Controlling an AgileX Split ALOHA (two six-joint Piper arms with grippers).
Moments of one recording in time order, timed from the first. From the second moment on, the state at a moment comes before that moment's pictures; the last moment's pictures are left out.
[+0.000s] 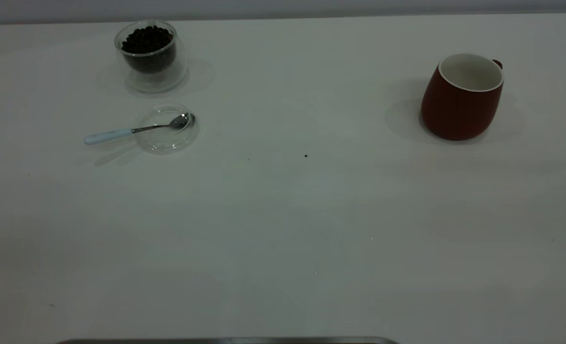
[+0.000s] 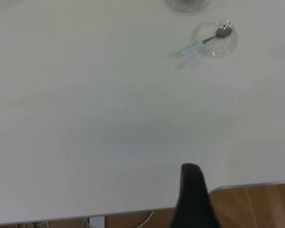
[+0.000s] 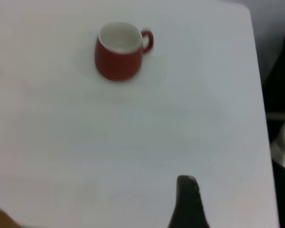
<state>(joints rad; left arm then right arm) 0.01 -0.02 -0.49 -0.06 1.14 0.08 0.00 0.09 -0.52 0.01 1.12 -0.14</state>
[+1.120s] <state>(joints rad) 0.01 -0.02 -0.49 -0.06 1.14 0.08 0.01 1.63 -0.89 0.00 0.57 -0.85</state>
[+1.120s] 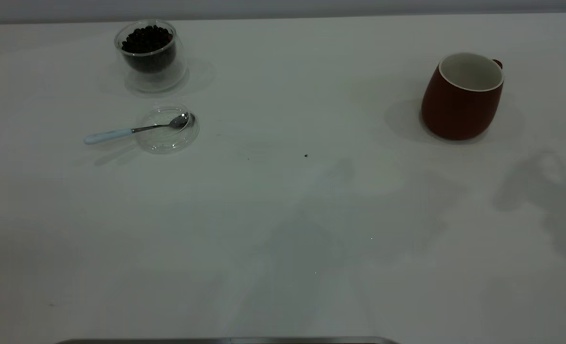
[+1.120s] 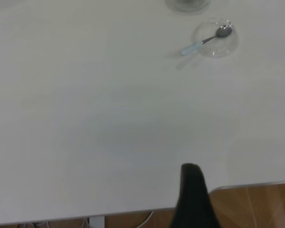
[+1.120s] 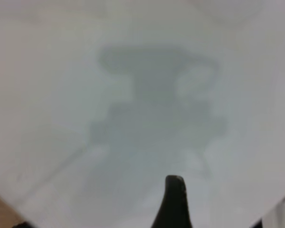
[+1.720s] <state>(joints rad) 0.01 -0.02 -0.49 -0.06 1.14 0.08 0.07 2.10 -1.22 -0.01 0.52 -0.87</state>
